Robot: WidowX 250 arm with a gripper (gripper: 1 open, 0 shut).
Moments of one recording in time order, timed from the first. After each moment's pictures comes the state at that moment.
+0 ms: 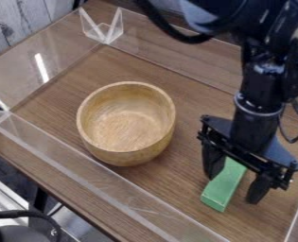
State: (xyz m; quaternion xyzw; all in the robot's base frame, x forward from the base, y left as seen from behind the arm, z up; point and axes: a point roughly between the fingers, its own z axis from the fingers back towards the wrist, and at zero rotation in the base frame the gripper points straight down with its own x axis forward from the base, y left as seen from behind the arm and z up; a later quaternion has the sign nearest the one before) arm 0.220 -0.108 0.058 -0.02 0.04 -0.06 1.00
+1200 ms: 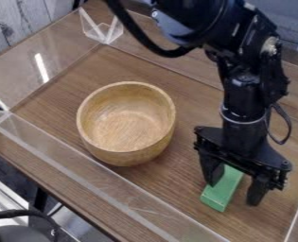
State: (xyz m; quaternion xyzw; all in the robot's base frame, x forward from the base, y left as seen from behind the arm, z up) arm 0.226 -0.105 0.044 -0.08 0.01 -0.03 1.00
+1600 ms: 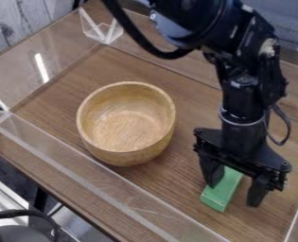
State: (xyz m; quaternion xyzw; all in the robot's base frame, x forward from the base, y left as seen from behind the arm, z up) arm 0.226 -0.106 0.043 -0.08 0.01 -0.03 1.00
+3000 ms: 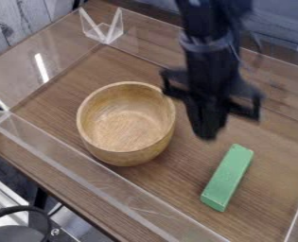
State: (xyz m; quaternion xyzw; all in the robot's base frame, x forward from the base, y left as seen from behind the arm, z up) arm 0.224 -0.058 0.120 -0.09 -0.03 0.00 1.00
